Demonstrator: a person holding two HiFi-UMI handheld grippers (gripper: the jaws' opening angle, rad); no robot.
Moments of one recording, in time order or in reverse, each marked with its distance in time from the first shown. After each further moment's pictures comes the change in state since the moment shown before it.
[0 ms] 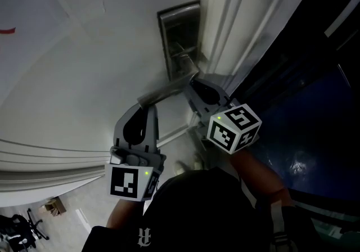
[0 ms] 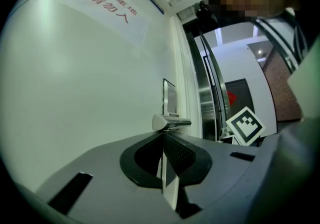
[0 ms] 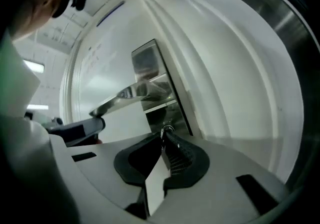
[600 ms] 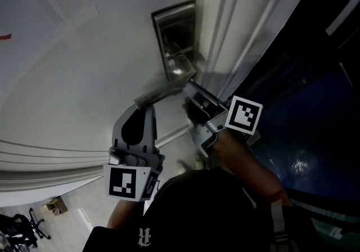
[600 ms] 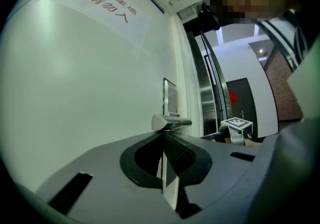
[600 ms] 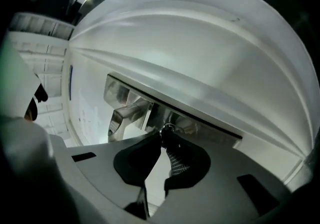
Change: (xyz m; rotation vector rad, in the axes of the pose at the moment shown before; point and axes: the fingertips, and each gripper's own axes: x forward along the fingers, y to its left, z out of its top) left arm 0.002 0.000 0.000 0.001 0.003 0.014; right arm 0.001 -0.008 -0.002 0.715 -0.042 0.182
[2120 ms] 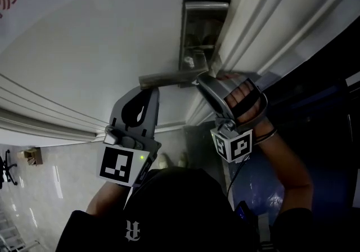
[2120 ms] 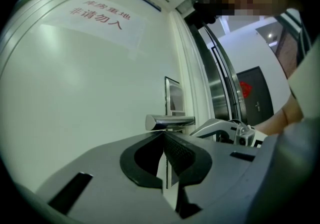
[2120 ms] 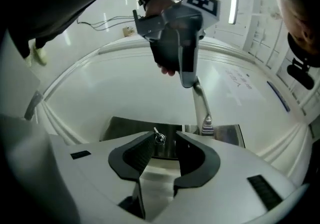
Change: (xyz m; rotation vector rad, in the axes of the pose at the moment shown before) left arm 0.000 -0.006 0.000 0.039 0.022 0.177; right arm -0.013 0.021 -0.023 -2.711 0.135 0.170
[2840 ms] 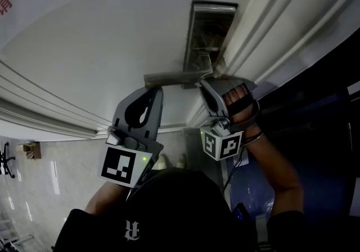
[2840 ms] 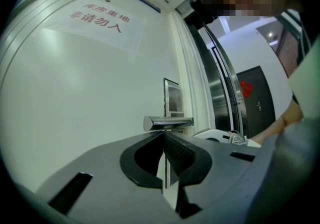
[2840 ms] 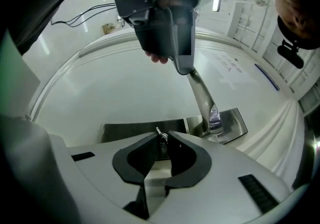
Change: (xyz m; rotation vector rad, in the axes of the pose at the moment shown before) left arm -0.006 -0.003 0.002 0.002 -0.007 0.014; right arm 0.016 0.003 -0.004 0.184 0.090 -0.093
